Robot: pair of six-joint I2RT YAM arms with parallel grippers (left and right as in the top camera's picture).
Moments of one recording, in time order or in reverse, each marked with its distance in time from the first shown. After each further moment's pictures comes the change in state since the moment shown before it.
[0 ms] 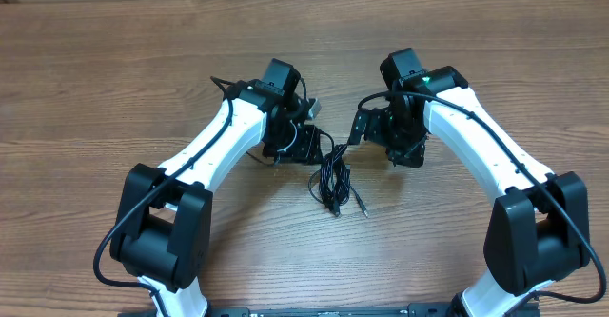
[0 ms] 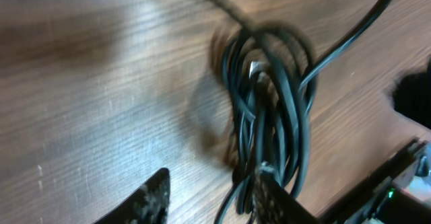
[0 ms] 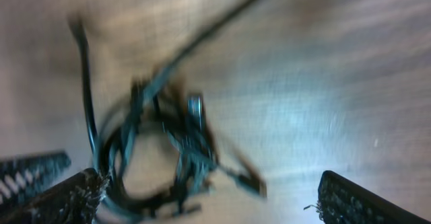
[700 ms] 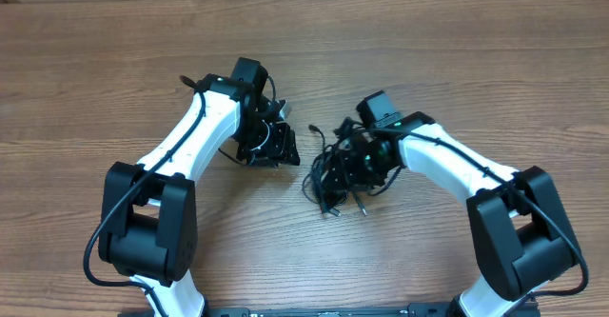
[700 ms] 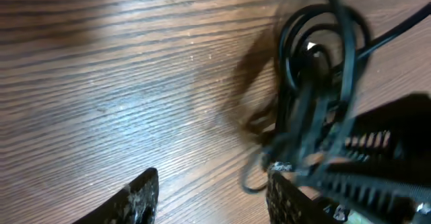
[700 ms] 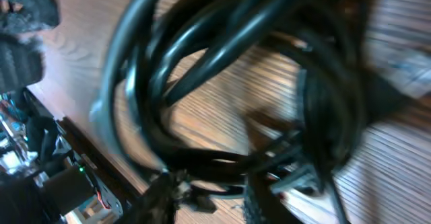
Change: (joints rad) left arm 0.128 0.000 0.000 -0.122 0.016 0.032; right arm 0.133 0.000 -0.306 0.404 -0.370 -0.303
